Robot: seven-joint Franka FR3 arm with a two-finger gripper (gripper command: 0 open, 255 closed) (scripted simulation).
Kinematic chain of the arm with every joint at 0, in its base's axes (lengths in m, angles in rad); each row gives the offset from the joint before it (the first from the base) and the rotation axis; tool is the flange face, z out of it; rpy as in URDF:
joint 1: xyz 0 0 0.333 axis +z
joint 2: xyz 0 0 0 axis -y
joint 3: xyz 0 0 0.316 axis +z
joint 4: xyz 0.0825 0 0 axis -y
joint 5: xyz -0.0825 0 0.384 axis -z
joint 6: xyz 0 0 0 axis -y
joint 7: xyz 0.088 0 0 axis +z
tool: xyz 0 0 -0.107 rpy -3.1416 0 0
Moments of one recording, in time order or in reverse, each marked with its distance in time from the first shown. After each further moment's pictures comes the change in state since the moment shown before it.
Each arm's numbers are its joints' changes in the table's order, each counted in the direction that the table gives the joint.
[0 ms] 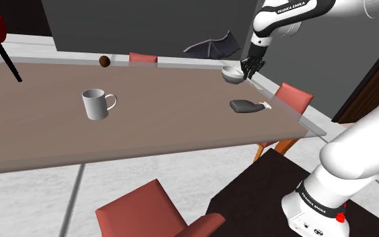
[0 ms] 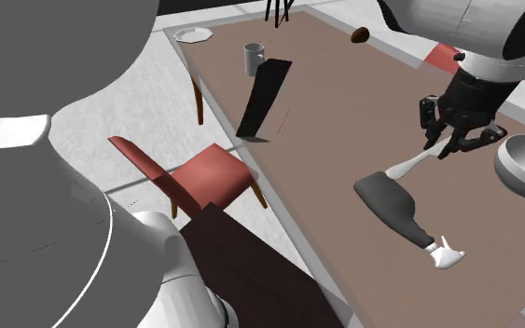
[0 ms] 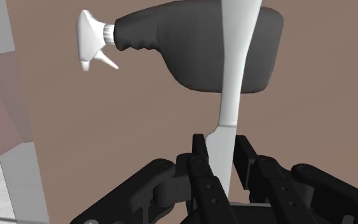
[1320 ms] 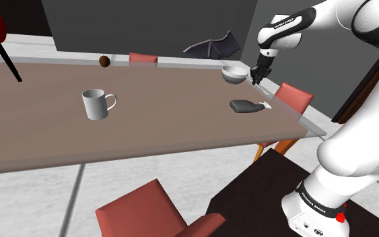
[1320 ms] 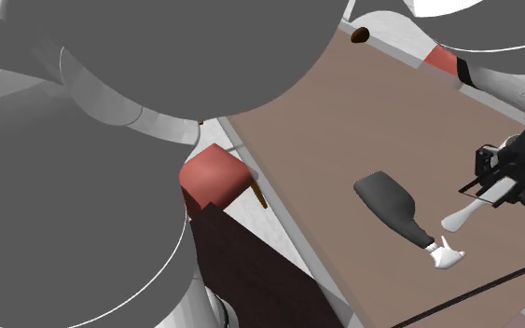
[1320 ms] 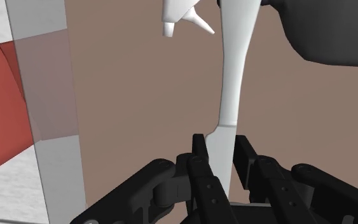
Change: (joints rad) arm -0.101 -0.218 -0.106 0.116 -0.042 0.109 0.222
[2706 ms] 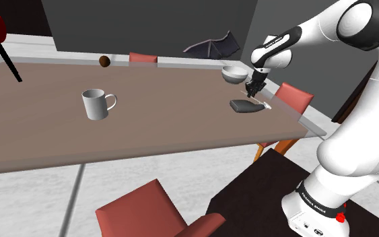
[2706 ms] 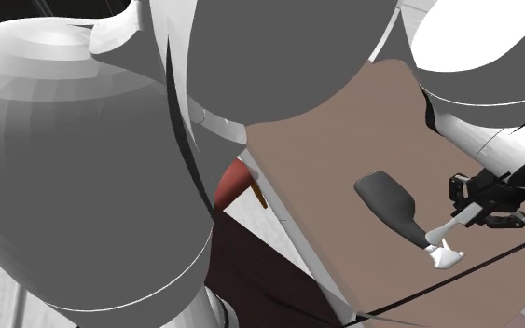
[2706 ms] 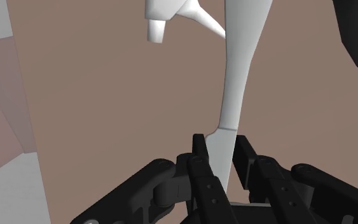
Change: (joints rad) arm -0.005 -0.099 0.002 -0.103 -0.016 0.207 0.009
